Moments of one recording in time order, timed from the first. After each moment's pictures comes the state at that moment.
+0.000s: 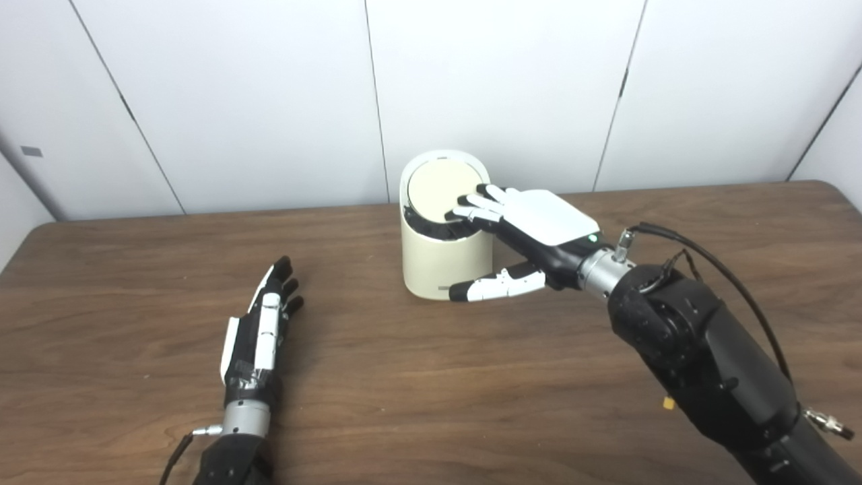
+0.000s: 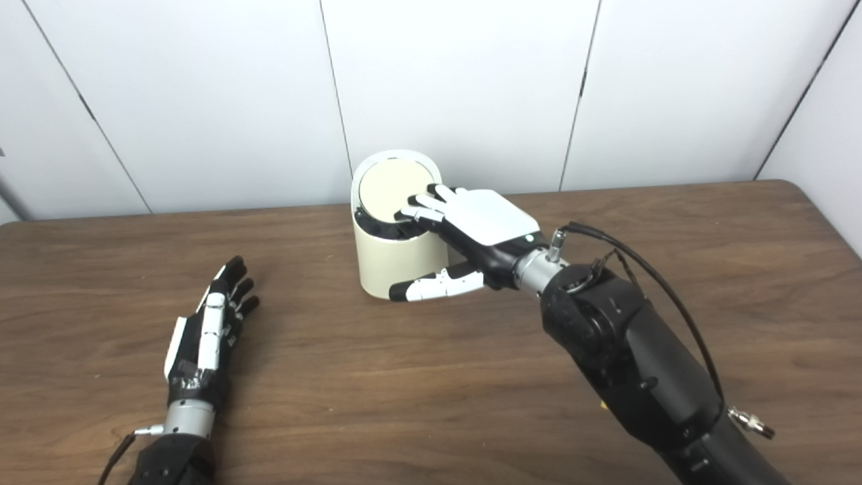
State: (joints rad) left arm -0.10 0.04 0.09 0.05 -0.07 -0.05 -0.01; right arm -0.52 -0.40 0.41 -0.28 -0.82 0.22 0.51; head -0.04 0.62
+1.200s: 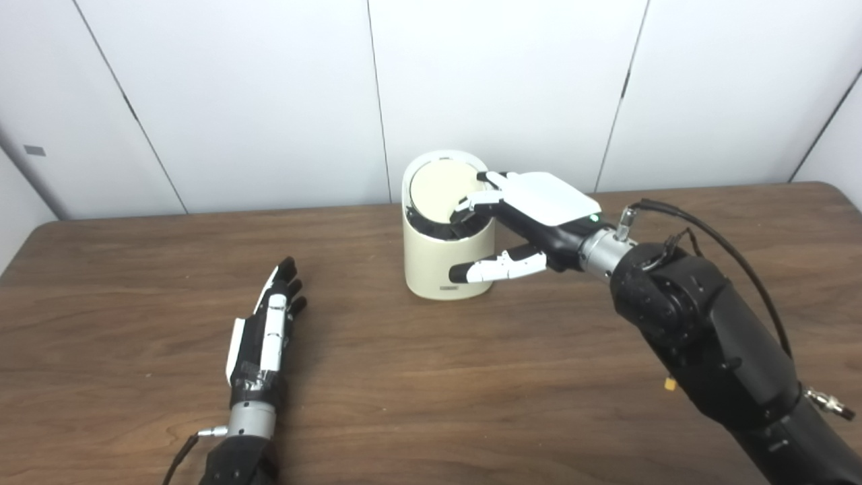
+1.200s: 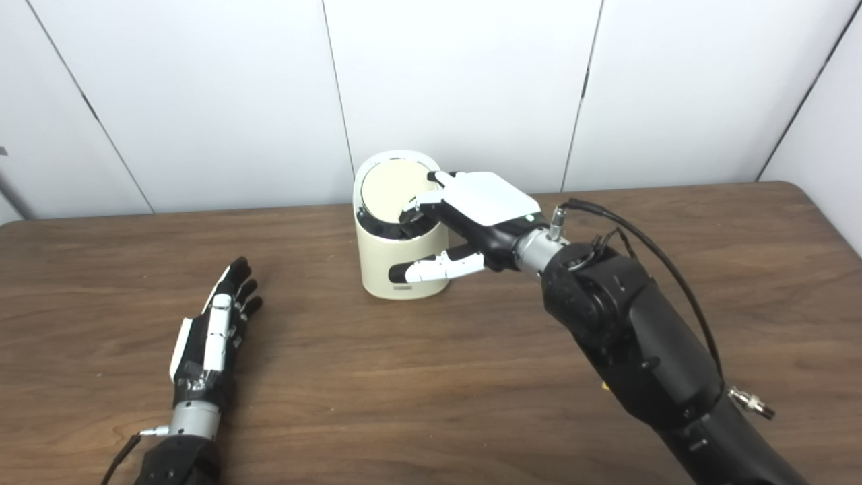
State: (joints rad) left arm -0.09 0.04 0.07 0.04 -0.07 -0.04 0.00; right arm -0.55 -0.39 0.38 -0.28 -0.78 0.25 0.54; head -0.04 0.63
